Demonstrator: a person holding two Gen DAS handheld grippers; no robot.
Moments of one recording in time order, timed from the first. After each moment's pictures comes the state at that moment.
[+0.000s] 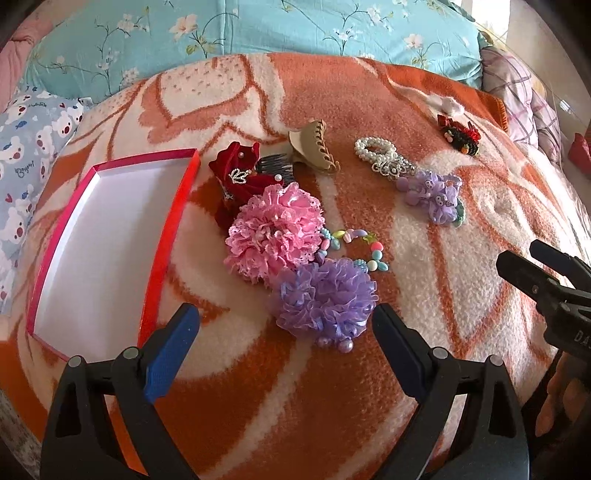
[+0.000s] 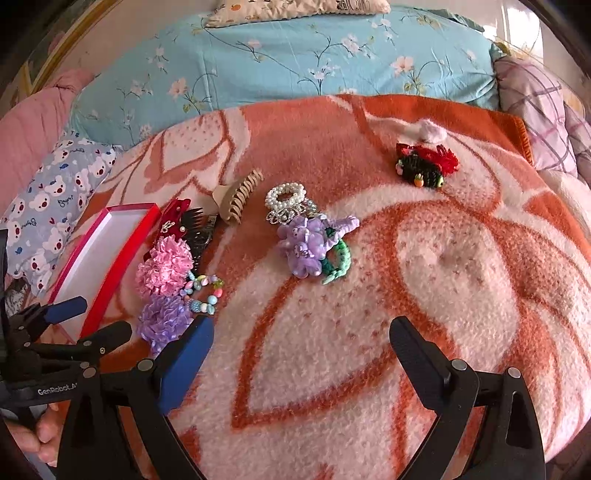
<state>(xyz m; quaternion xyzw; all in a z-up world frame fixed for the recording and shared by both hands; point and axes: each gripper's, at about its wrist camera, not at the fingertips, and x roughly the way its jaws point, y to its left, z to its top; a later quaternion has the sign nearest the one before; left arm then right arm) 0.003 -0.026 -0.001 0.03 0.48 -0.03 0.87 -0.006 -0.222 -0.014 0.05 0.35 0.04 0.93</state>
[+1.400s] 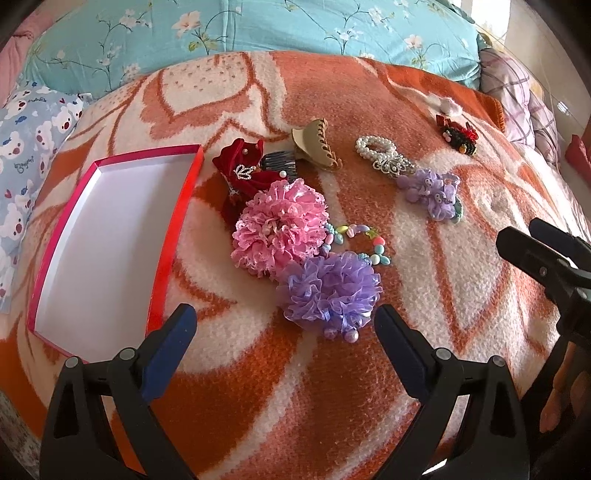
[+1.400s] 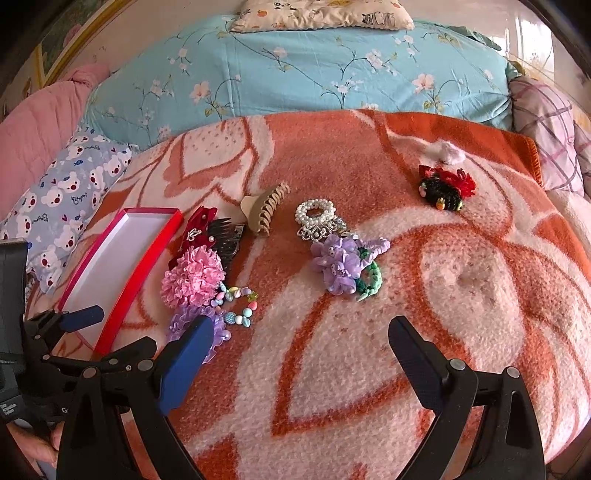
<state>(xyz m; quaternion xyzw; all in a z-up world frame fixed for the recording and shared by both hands) -0.003 -0.018 0.004 0.02 0.49 -0.04 0.87 -0.009 -0.194 0.008 0.03 0.34 0.05 0.94</state>
